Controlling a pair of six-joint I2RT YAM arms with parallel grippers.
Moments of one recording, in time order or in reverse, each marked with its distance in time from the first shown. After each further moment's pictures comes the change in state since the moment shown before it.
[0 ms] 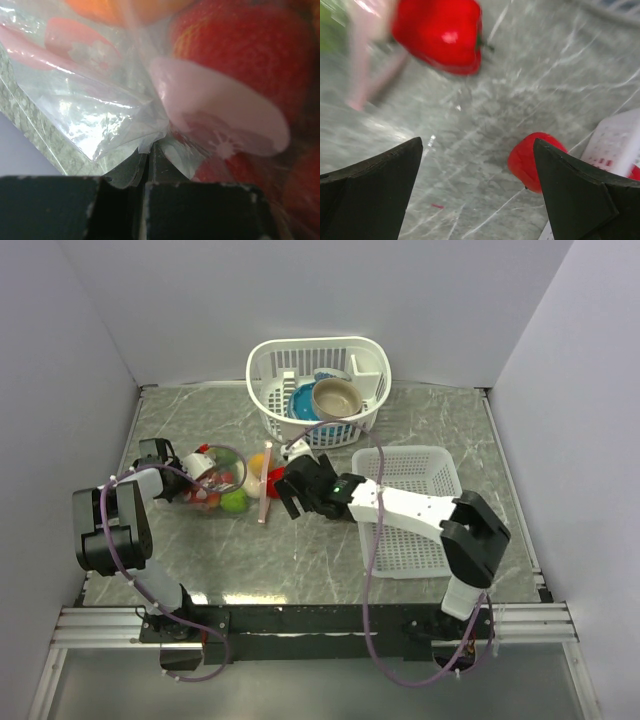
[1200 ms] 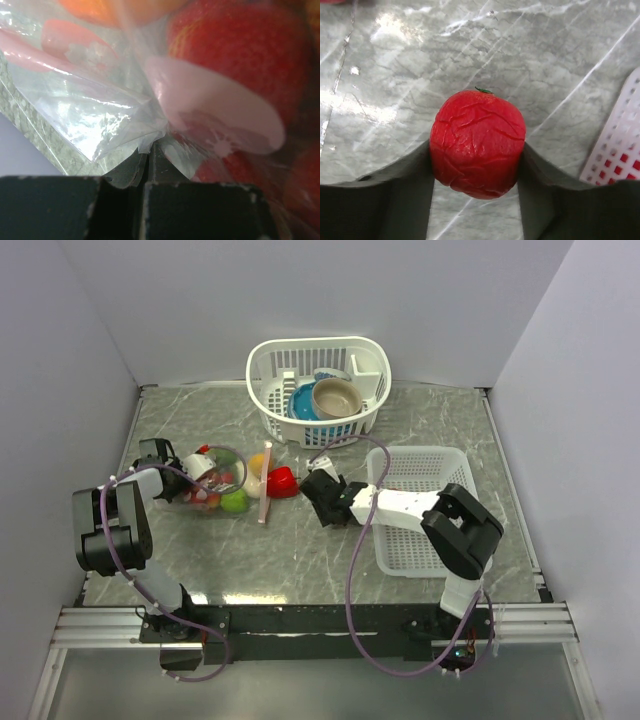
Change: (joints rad) left arm 0.000 -0.002 0.000 -0.009 -0.001 0.015; right arm -0.077 0.066 -0.179 0.008 0.053 0.076
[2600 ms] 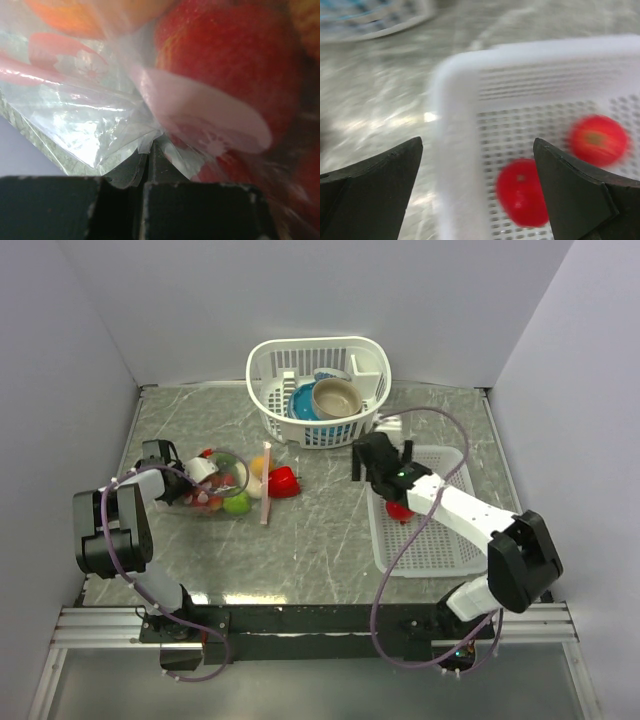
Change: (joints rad) left arm -0.025 -0.019 -0.011 -0.040 -0.034 0.023; right arm -0.288 -0.335 -0.079 0.046 0.128 0.091
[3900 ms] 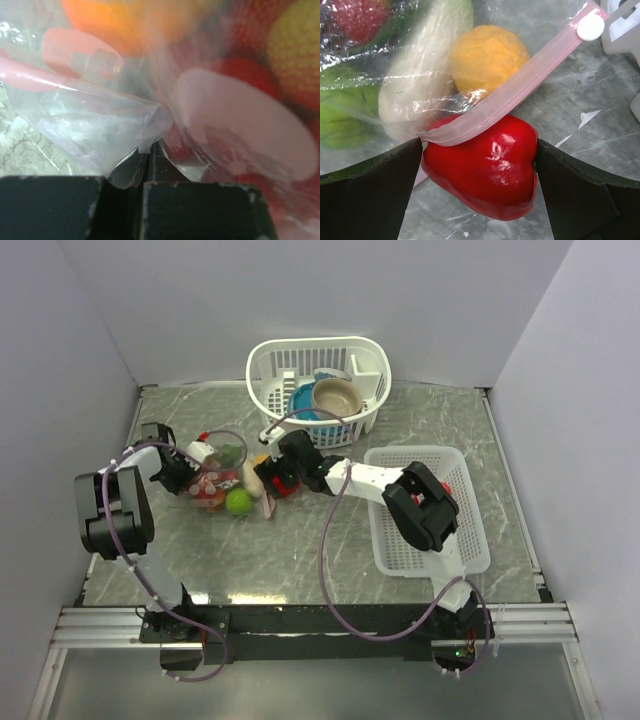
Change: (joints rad) left arm 0.007 0.134 0.254 -0.280 0.158 -0.159; right arm 0.199 0.656 0.463 0.324 -0.657 -0.431
